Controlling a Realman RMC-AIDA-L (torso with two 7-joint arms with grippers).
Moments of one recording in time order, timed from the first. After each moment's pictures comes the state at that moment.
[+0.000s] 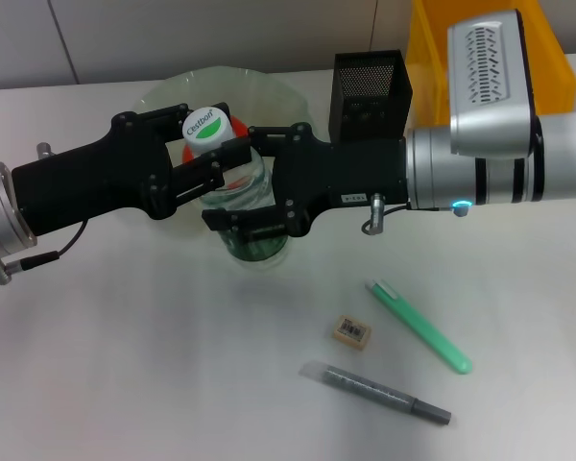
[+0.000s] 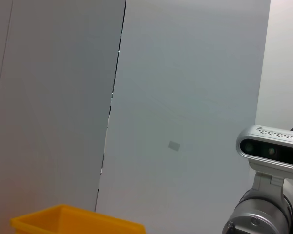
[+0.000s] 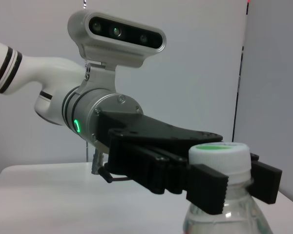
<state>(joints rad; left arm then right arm) -0.57 -2.06 0.89 0.54 1.55 1.62 -1.22 0.64 2.09 -1.28 -0.69 -1.53 -1.29 1.21</state>
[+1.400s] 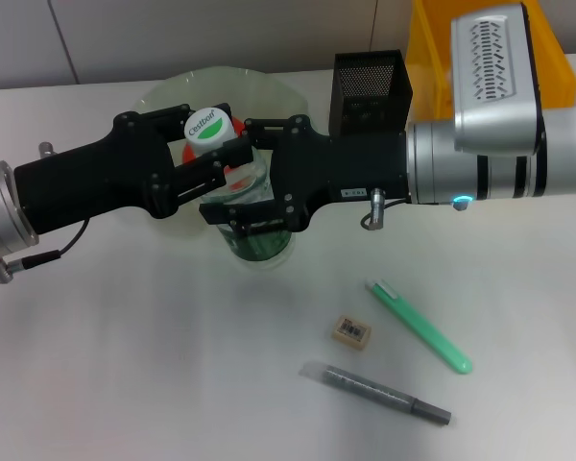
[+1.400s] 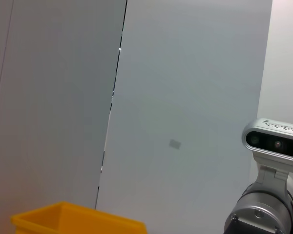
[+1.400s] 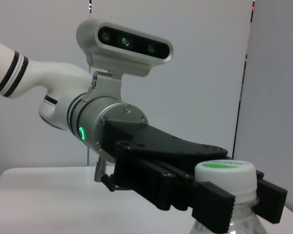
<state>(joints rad) -0.58 -2.06 0.89 0.54 1.56 1.62 -1.23 0.64 2.09 -1.29 -0.72 -1.52 -1.30 1.21</state>
